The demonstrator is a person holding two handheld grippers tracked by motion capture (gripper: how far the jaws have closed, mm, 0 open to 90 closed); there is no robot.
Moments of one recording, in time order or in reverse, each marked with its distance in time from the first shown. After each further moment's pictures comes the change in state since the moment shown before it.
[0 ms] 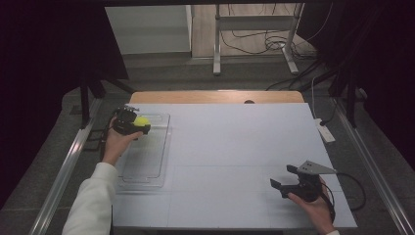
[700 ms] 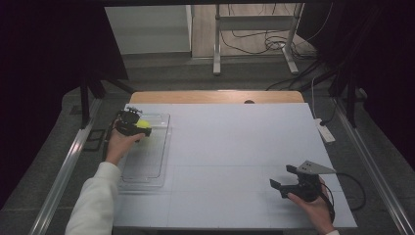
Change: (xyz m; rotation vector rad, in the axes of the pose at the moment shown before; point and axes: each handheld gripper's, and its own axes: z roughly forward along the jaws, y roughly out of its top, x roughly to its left) left arm -0.004 0.000 0.013 0.086 0.019 -0.008; right arm 0.000 0.000 0.001 0.003 0.005 -0.004
